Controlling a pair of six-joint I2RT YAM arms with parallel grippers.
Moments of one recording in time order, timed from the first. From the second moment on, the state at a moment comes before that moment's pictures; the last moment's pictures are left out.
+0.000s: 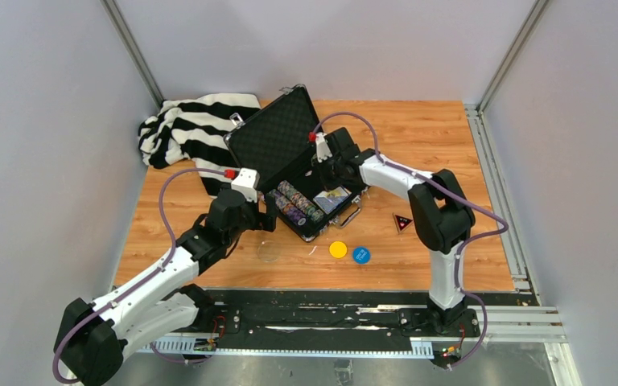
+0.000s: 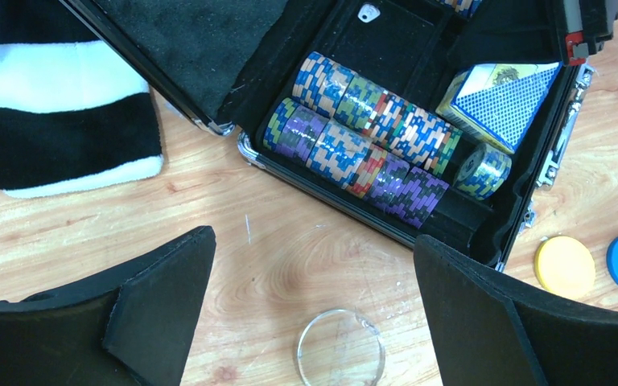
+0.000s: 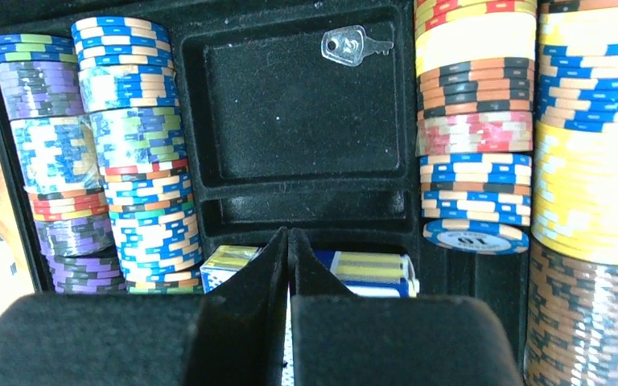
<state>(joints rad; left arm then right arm) -0.60 0.88 0.51 -0.09 -0.23 -0.24 0.59 2.00 1.44 -0.34 -0.24 0.01</state>
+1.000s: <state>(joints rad) -0.60 0.94 0.49 -0.05 -0.31 -0.34 0.58 1.77 1.21 -0.24 -0.09 0.03</state>
